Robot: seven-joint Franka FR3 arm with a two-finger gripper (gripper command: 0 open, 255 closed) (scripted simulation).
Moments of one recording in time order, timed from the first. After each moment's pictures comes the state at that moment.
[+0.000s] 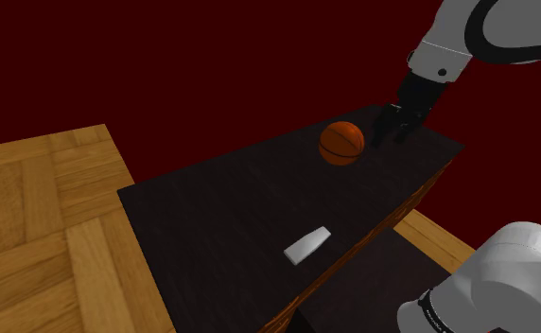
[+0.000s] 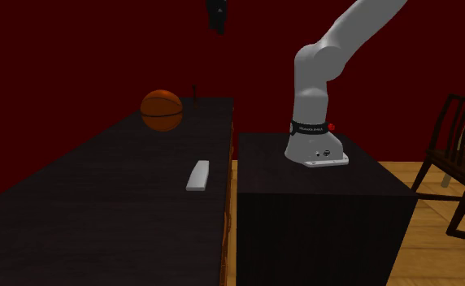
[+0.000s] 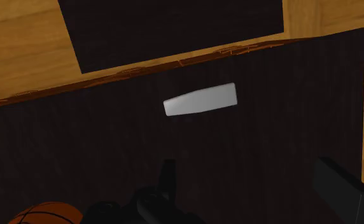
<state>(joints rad) 0.00 -0.79 -0.04 -2.40 0.06 1.65 0.13</state>
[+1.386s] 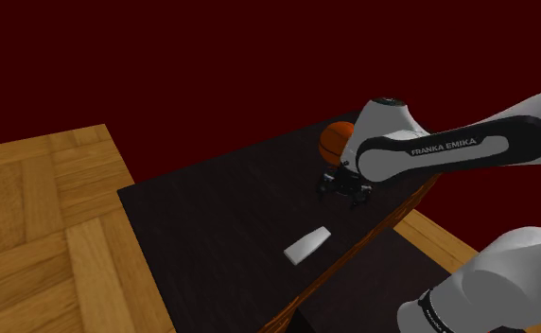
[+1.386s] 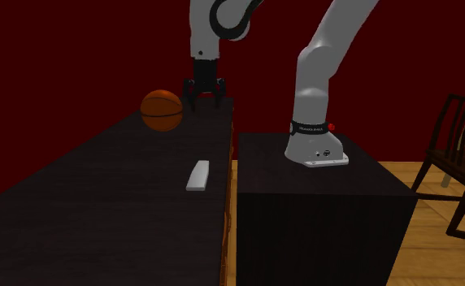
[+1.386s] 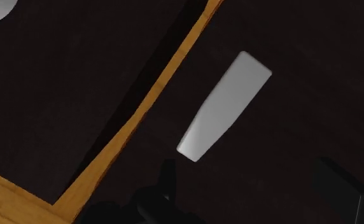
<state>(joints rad) -0.16 -0.47 0.25 -2.80 0.20 2.36 0.83</state>
